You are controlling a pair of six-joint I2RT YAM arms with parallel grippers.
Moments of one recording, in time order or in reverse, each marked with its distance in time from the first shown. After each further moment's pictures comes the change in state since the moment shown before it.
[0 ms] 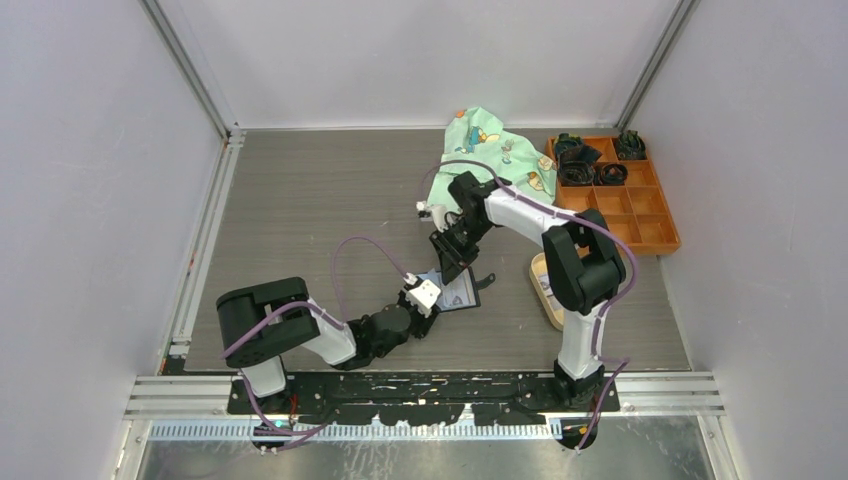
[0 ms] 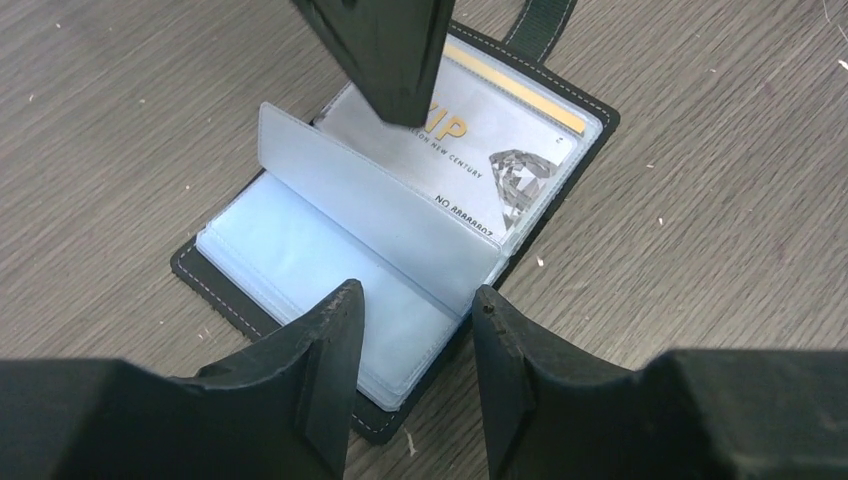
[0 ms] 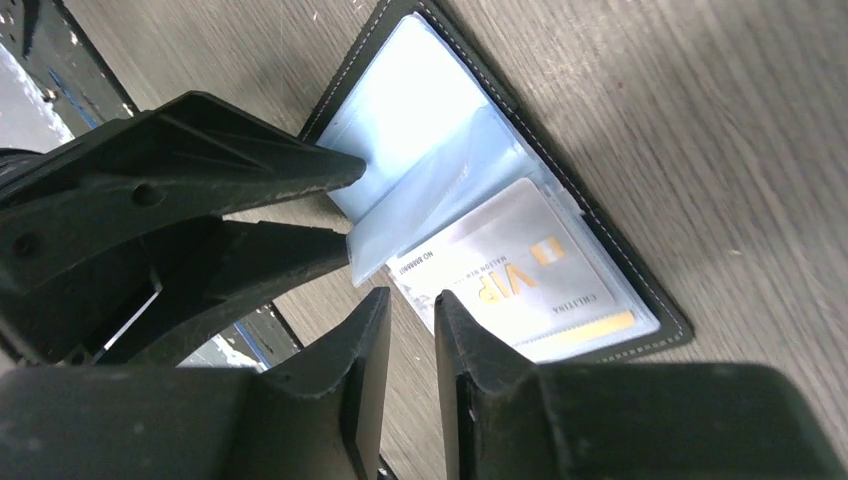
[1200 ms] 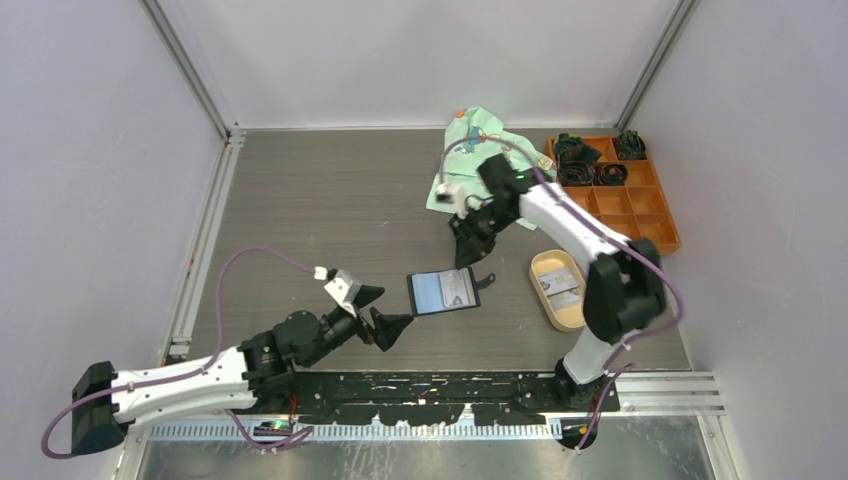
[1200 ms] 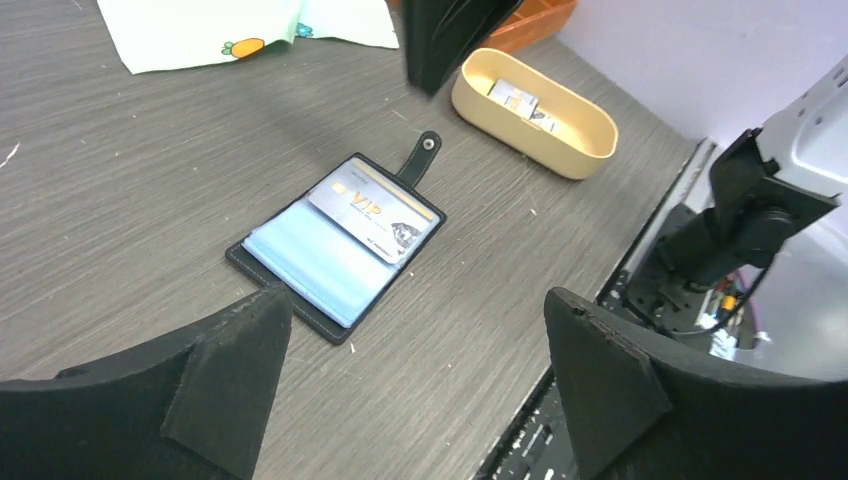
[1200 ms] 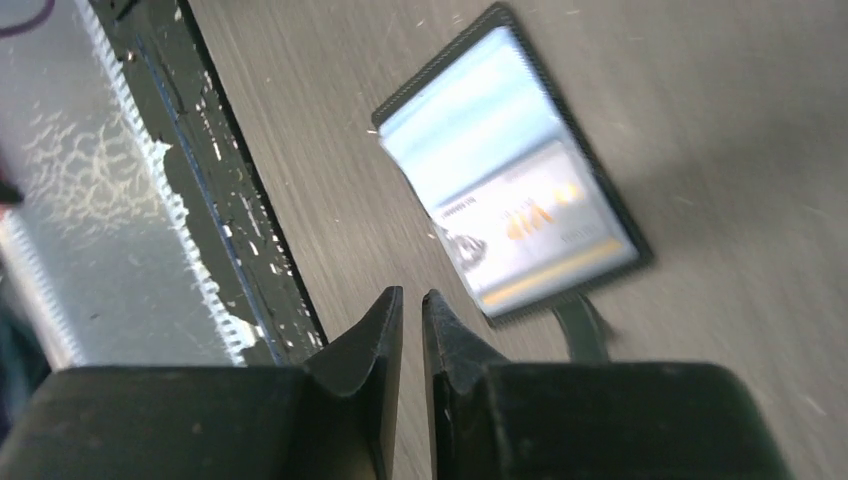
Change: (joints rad) left arm 0.001 -1.096 -0.166 -0.650 0.113 -0.225; right arm -0.052 -0.195 -0.014 -0.081 -0.108 -0.172
